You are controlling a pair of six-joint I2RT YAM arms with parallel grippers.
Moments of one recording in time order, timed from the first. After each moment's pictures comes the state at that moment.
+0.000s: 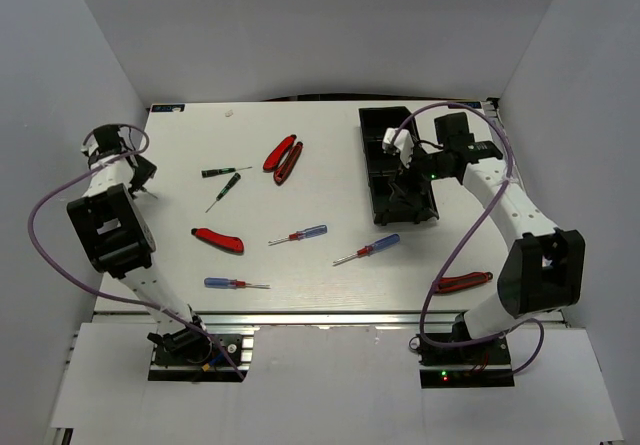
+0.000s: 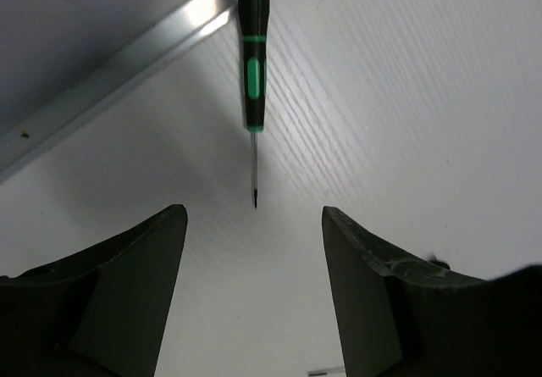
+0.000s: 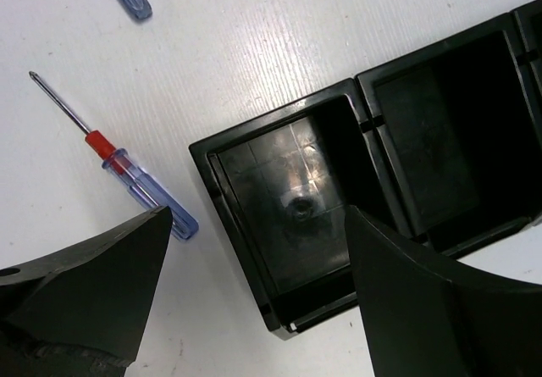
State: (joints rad) left arm 0.44 1.88 1.40 -0.46 -0.15 -0.54; right arm 0.22 1.52 1.30 -0.76 -0.65 -0.89
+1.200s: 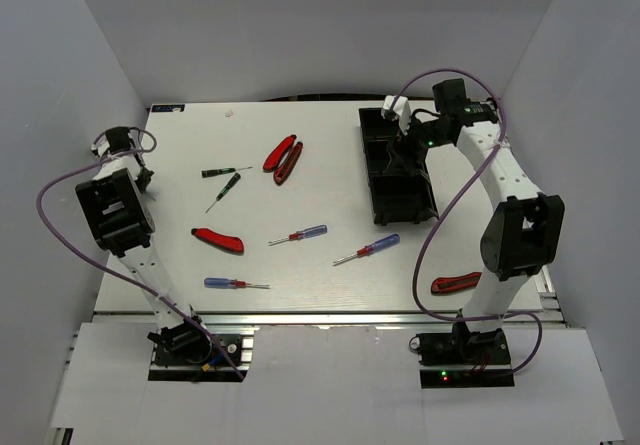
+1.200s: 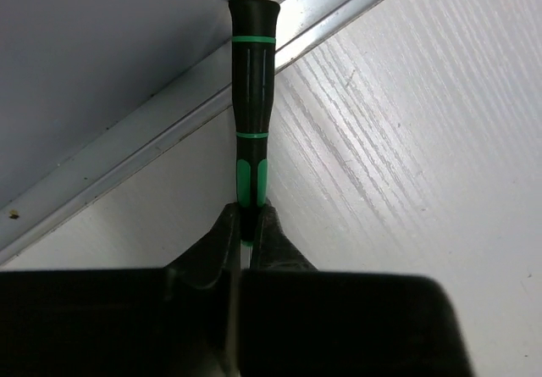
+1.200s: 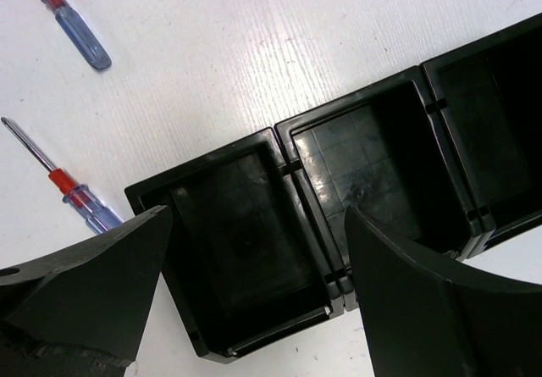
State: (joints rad) left arm 0.42 2.16 1.57 -0.40 -0.29 -0.47; right arm 0.19 1.79 1.69 -0.90 -0.71 -0.90
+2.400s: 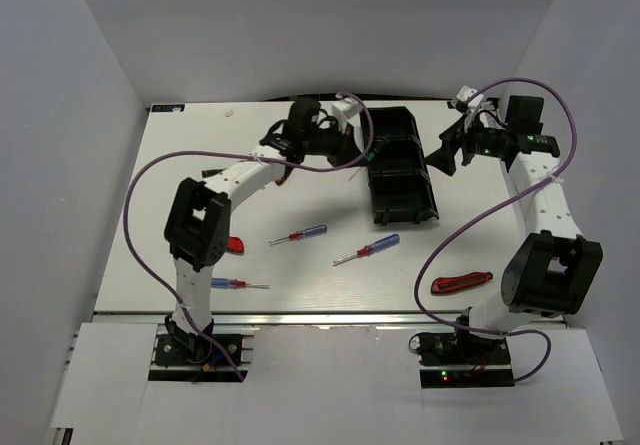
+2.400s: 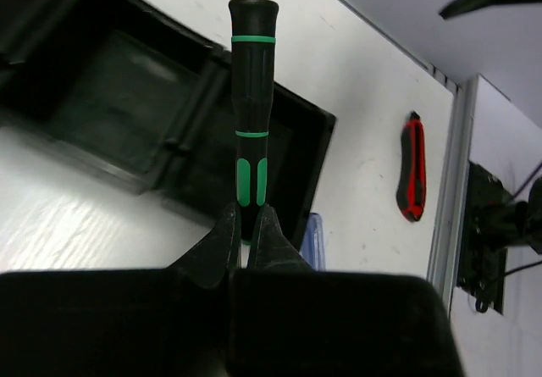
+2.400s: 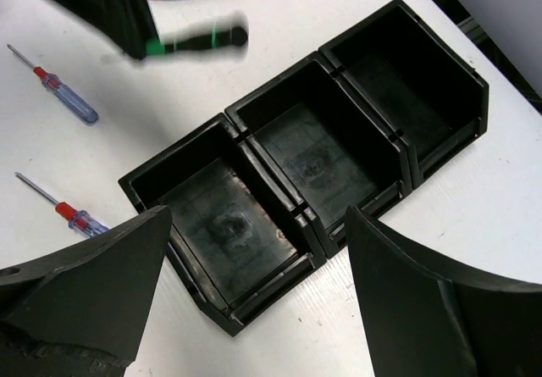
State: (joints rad) left arm -0.54 2.00 1.64 -0.06 0.72 -0.16; right arm -0.13 1.53 1.39 -0.61 -0.99 -0.71
